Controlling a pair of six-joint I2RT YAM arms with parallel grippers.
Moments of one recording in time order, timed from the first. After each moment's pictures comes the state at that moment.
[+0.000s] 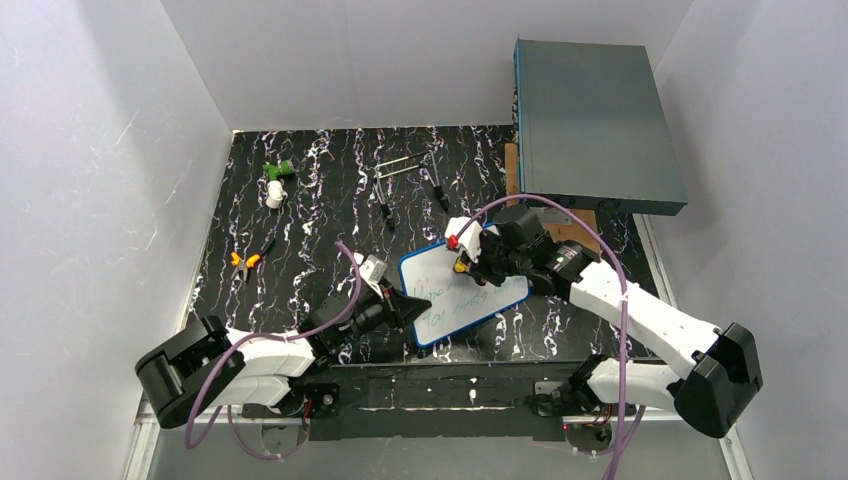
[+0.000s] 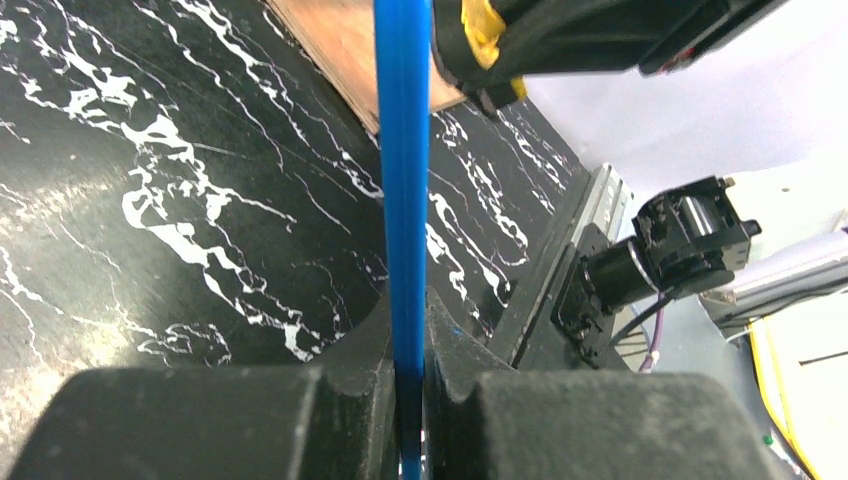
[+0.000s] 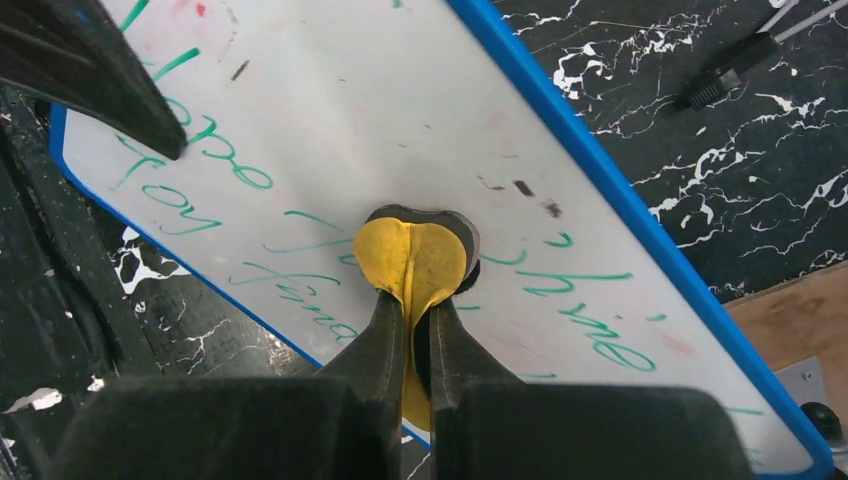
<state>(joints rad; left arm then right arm) -0.90 1.20 0.11 1.02 0.10 -0.62 0.76 1.16 0.91 -0.47 -0.24 -0.47</state>
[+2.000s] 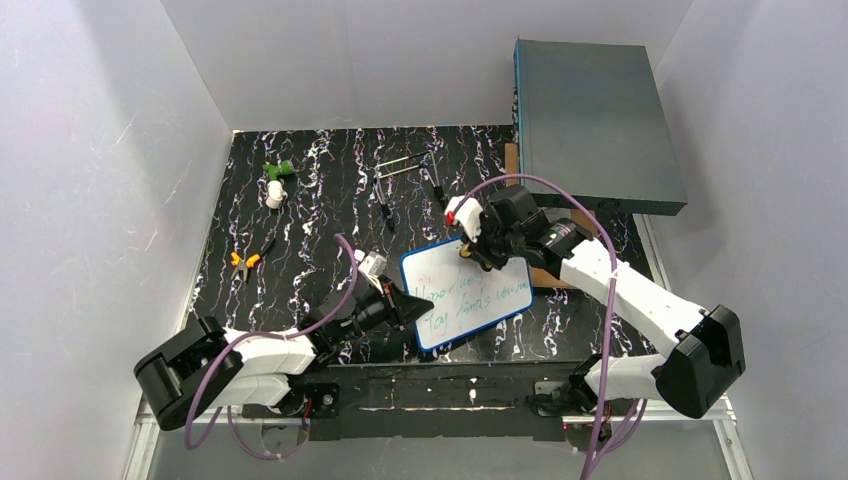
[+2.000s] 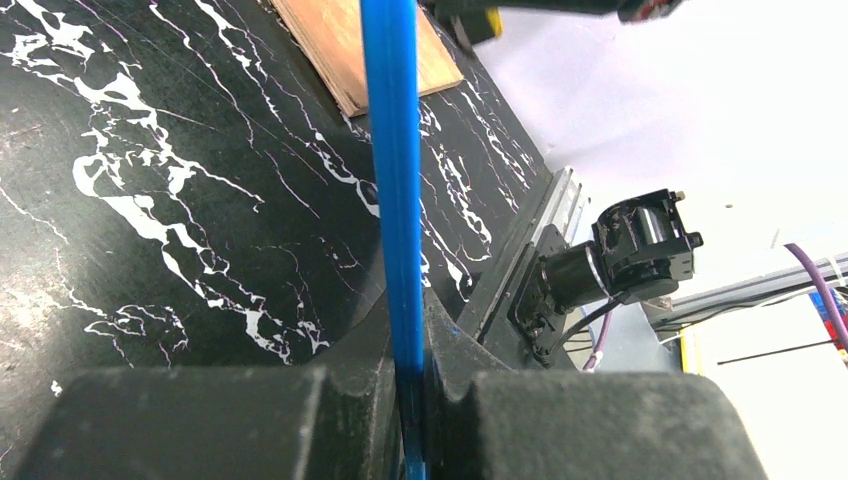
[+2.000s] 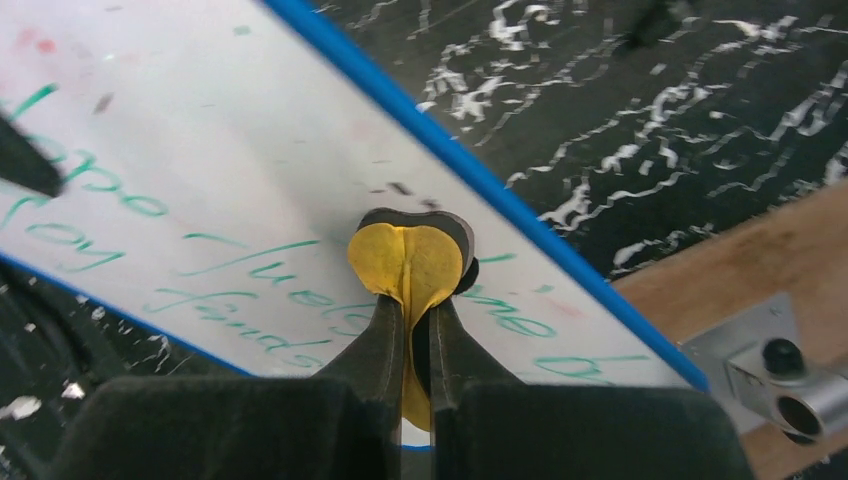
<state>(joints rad) -0.89 1.20 0.13 0.98 0.16 -0.76 0.72 1.28 1.06 -0.61 -0.19 -0.46</state>
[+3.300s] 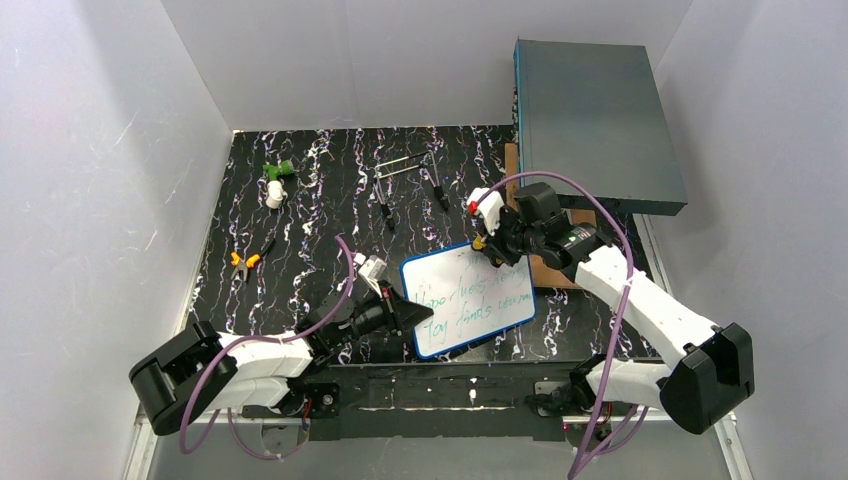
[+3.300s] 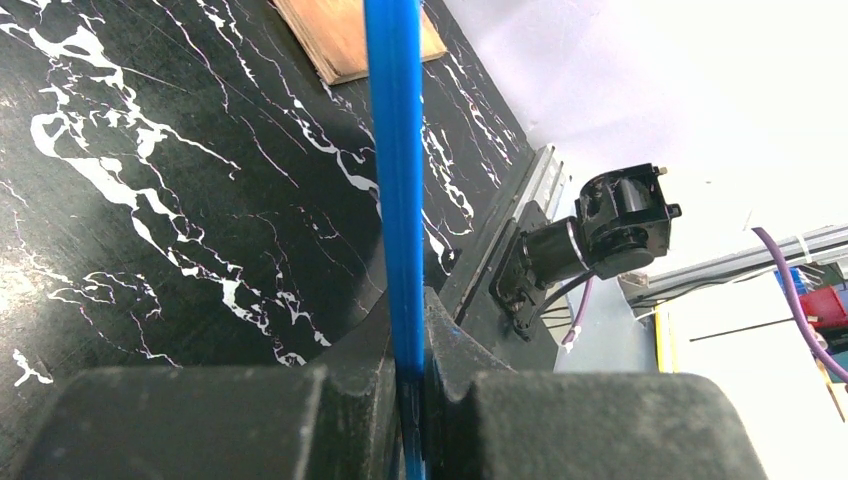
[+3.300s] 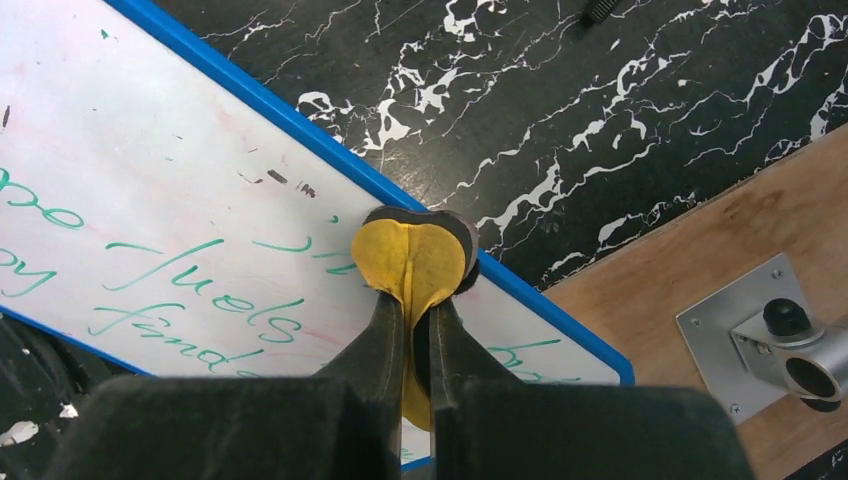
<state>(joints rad) -0.90 1.14 0.11 0.92 0.20 -0.78 0.59 1.20 0.99 -0.54 -0.26 -0.42</state>
